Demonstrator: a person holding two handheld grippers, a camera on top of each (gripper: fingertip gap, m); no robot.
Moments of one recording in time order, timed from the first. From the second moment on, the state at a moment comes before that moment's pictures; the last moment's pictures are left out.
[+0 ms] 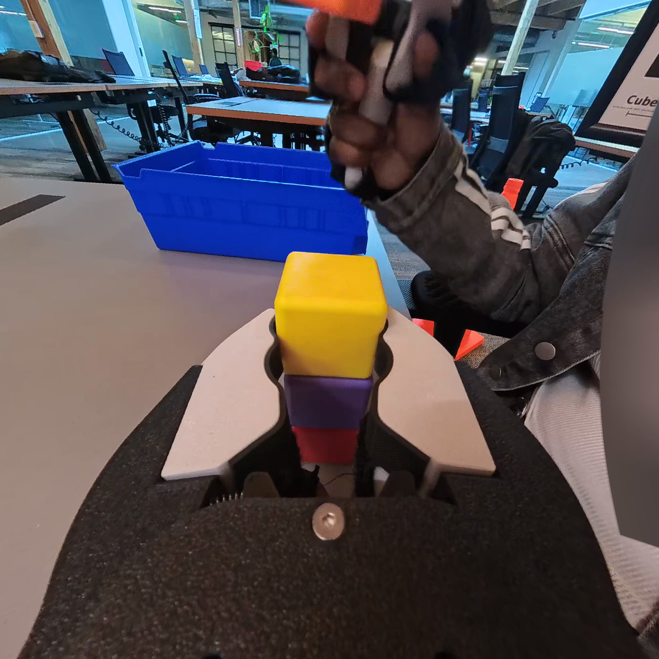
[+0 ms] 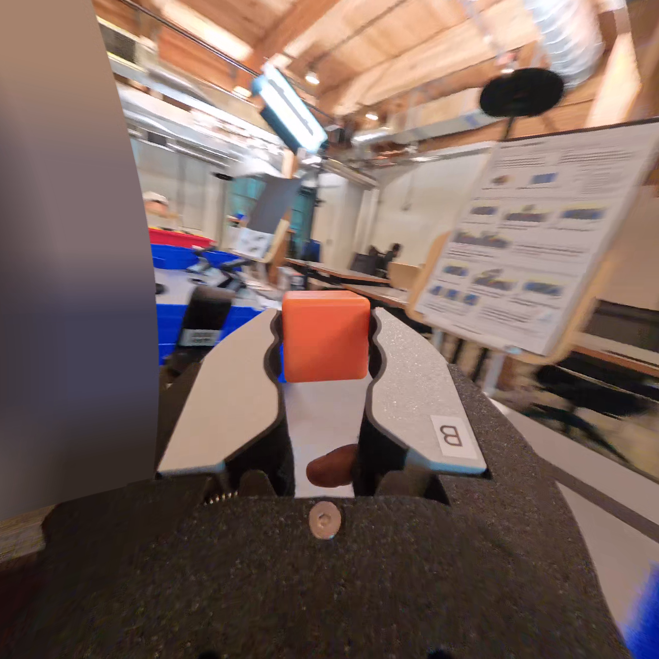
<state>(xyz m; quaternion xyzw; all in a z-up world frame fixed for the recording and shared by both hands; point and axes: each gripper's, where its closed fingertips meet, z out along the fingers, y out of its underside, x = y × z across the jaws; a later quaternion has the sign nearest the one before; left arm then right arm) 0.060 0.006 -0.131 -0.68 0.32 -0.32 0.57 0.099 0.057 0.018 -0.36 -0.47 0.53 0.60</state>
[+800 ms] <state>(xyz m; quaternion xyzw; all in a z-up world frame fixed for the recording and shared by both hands) 0.060 0.007 -0.131 -0.67 0.32 -0.33 0.58 0.181 0.337 -0.200 -0.86 -0.40 0.08 0.30</state>
